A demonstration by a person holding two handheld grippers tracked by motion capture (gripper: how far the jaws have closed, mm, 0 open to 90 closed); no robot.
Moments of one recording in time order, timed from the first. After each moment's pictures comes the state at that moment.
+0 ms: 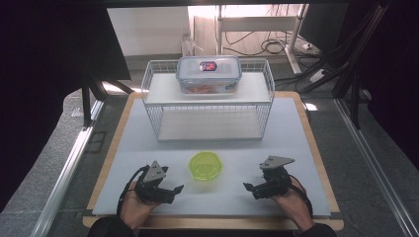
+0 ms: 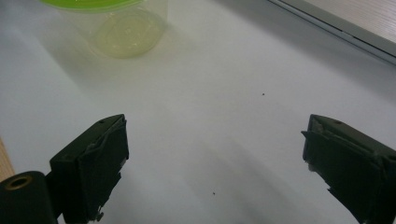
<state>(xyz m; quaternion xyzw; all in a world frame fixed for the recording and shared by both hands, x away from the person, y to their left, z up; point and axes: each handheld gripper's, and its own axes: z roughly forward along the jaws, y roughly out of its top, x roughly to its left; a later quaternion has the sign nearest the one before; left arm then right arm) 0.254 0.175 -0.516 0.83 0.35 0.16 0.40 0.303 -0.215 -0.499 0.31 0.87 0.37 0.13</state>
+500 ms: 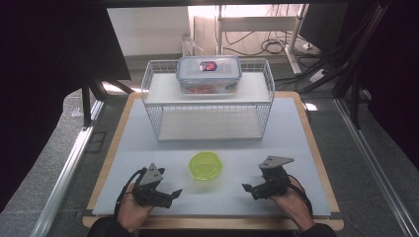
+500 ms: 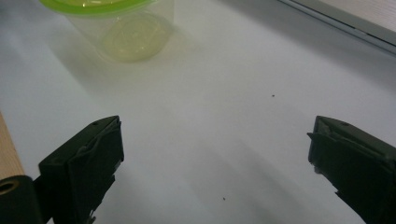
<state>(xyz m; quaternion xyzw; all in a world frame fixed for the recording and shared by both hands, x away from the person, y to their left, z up) 0.247 0.180 -0.517 0.83 0.35 0.16 0.41 0.304 -0.213 -0.502 0.32 0.86 0.38 0.11</state>
